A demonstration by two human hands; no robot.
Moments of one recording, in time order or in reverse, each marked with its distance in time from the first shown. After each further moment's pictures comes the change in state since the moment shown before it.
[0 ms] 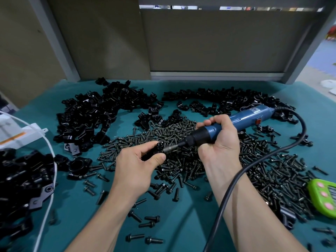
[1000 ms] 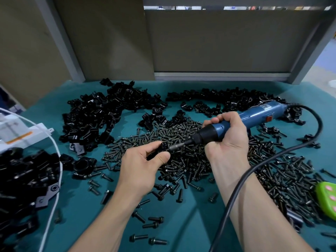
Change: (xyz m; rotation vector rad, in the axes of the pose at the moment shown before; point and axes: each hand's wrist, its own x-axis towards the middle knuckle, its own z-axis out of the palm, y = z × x) left_hand 0.004 -0.007 0.001 0.007 -0.024 0.027; right_hand 0.002 -0.005 0.004 -0.044 -0.025 -0.030
